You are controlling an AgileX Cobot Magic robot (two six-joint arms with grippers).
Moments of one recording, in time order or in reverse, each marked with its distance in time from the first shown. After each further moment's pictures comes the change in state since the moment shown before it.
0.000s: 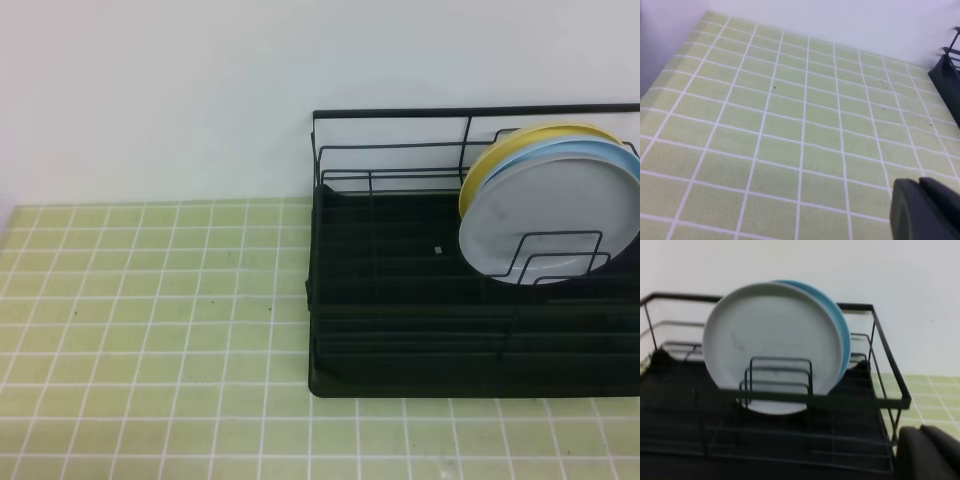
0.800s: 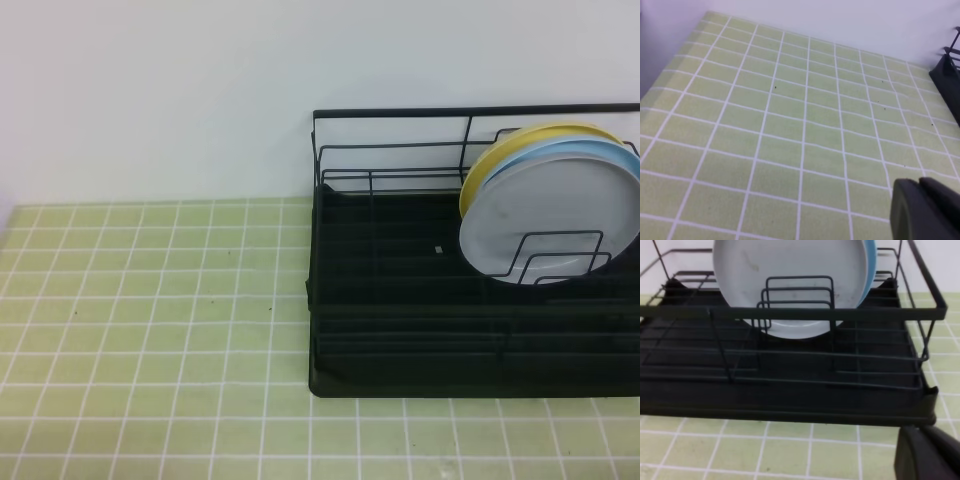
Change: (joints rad) left arm 0.000 0.000 0.000 0.002 0.000 0.000; right arm 0.000 -0.012 0.060 -0.070 0.072 0.122
